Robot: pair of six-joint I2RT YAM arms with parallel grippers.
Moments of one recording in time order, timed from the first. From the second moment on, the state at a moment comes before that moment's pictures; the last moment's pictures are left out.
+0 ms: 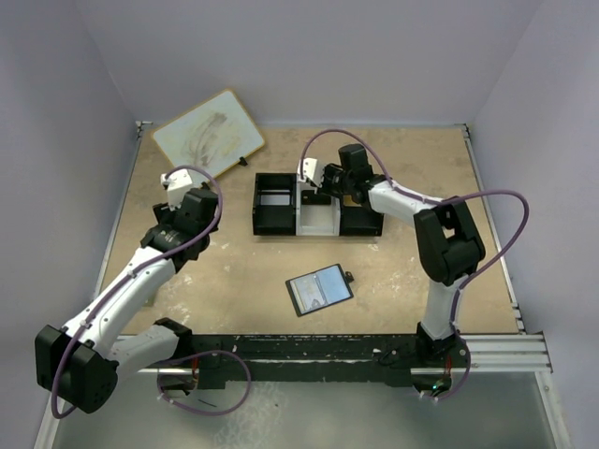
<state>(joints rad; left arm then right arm) -0.42 1.05 0.86 -0.62 -0.74 -0.54 0.44 1.91 1.29 -0.02 -0.35 -0.90</state>
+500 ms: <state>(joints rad) -0.42 1.01 0.86 -0.62 -0.78 -0.54 0.49 1.96 1.29 0.01 -0.22 -1.02</state>
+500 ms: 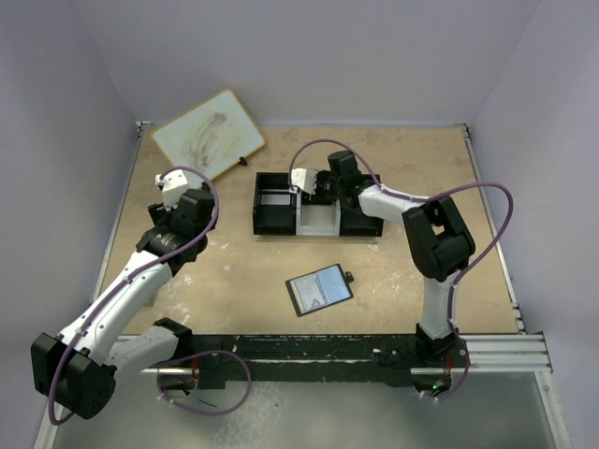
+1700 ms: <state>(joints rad) -0.42 1.01 0.86 -0.62 -0.78 -0.54 0.52 2.00 1.27 0.00 -0.22 -0.94</state>
